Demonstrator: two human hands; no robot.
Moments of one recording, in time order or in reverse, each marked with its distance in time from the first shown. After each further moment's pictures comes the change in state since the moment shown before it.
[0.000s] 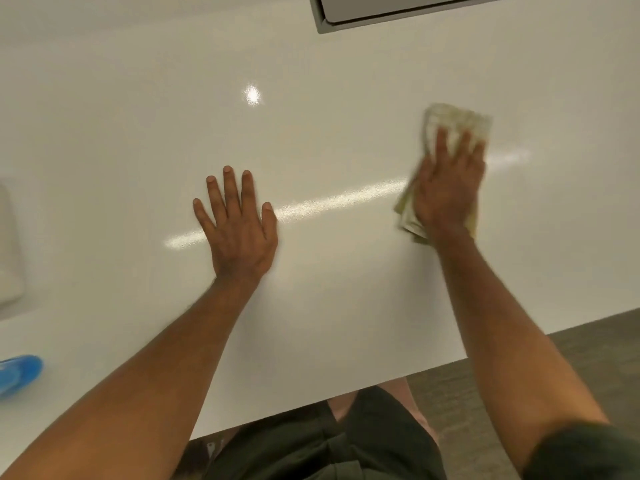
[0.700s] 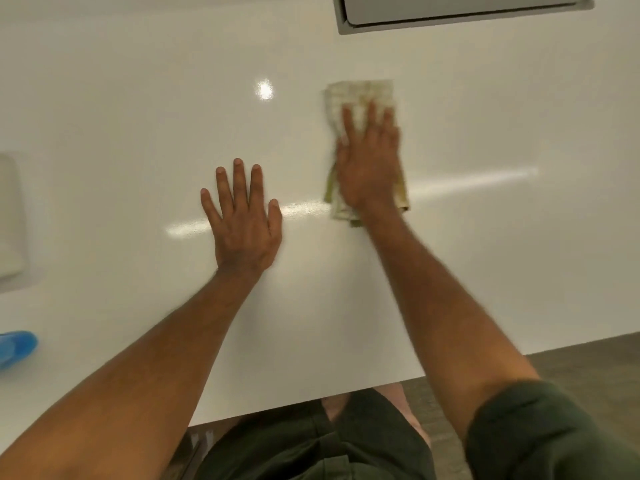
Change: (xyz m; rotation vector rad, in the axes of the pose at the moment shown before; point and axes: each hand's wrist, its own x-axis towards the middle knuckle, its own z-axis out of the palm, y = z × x) left_hand 0.000 0.001 -0.002 -0.010 0.001 0.009; right_hand -0.010 -0.131 0.010 0.001 -0.047 -0.367
